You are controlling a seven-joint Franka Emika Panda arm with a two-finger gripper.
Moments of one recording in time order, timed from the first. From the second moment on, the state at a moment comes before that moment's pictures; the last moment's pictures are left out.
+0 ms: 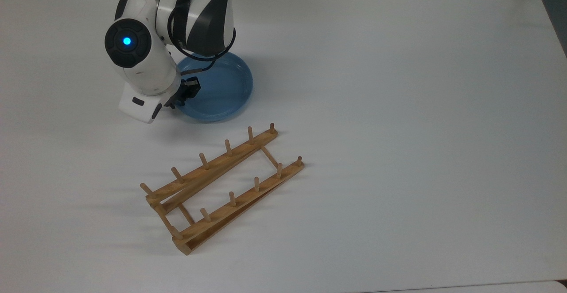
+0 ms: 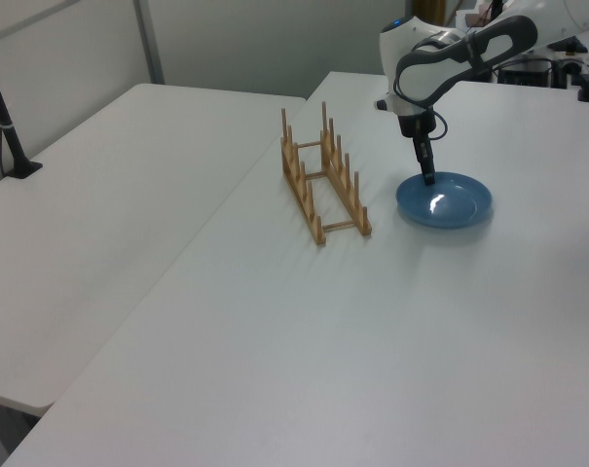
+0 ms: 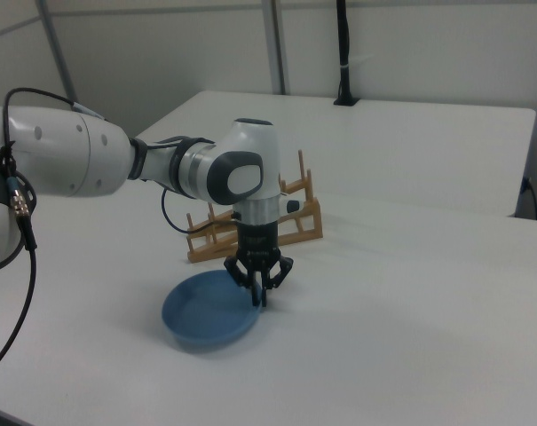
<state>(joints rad) 0.01 0.52 -0.23 -1.61 0.01 1.89 -0.60</state>
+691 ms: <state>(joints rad) 0.00 0.50 -0.23 -1.59 0.01 1.89 -0.67</state>
